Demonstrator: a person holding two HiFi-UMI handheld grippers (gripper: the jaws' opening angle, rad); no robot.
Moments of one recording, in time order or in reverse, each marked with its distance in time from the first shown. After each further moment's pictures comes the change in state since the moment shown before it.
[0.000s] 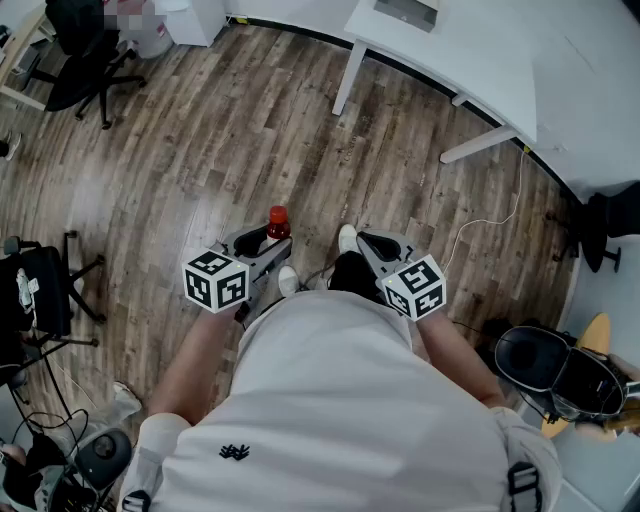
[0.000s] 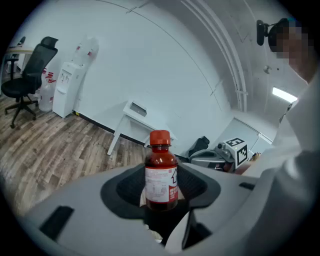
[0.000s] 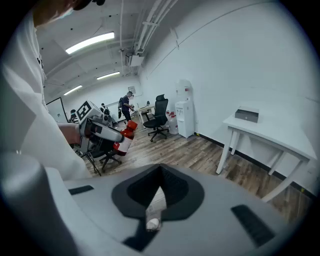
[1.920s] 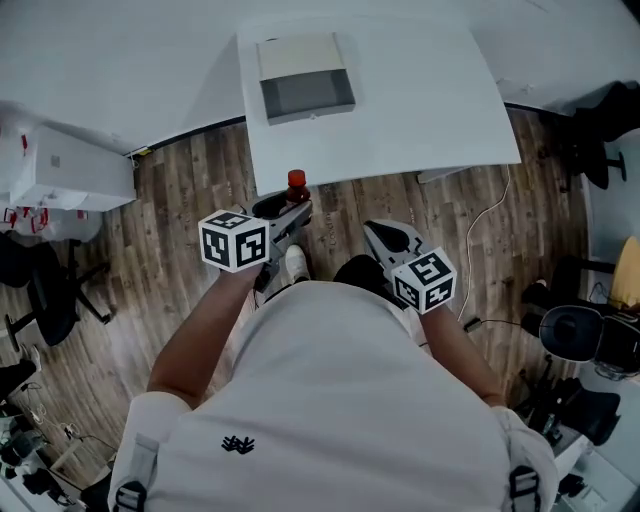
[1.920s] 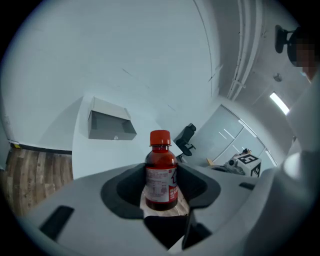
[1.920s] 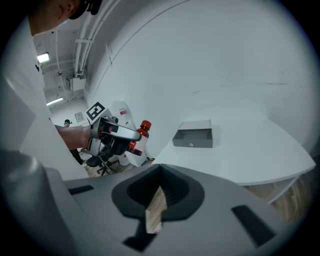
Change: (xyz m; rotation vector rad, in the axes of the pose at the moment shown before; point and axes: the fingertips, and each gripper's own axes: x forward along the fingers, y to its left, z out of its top) left arm 0.384 0.138 0.377 0.185 0.305 -0.304; right arm 0.105 -0.385 0.193 0.382 -0.213 -0.402
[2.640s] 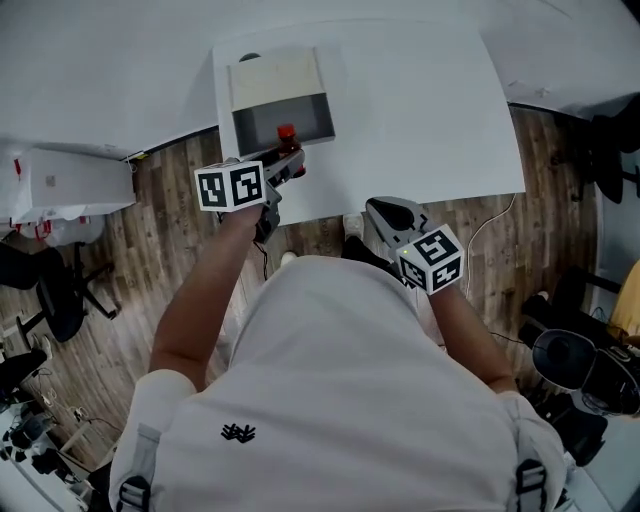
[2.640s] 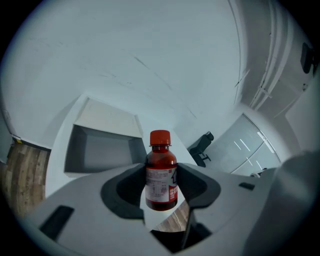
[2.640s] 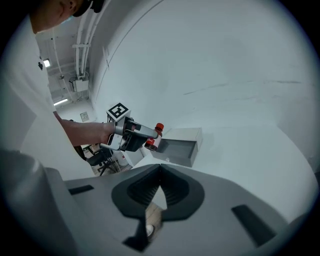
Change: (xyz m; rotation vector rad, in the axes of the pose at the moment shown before) left arm 0.137 0.060 0.114 -0.128 -0.022 0.129; right arm 0.014 -0.135 0.058 -0.041 -0.003 0.081
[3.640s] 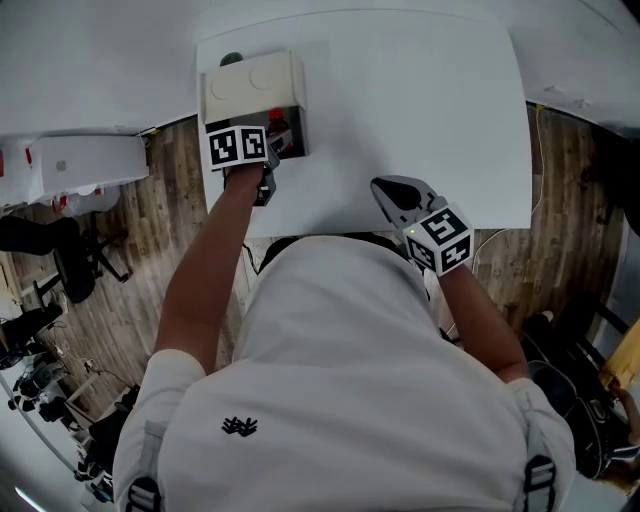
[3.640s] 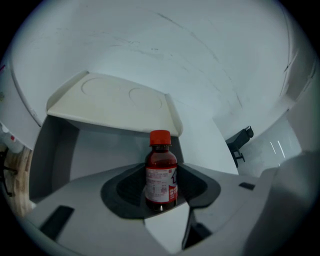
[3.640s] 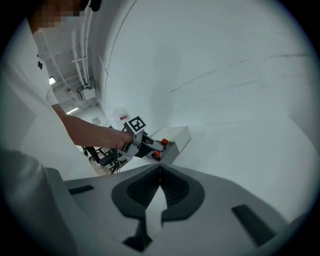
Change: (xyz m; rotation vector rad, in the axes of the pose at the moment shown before) left arm 0.102 0.106 0.004 -0.146 0.179 0.385; right arm 0.021 -0.117 0.015 0.040 0.041 0.182
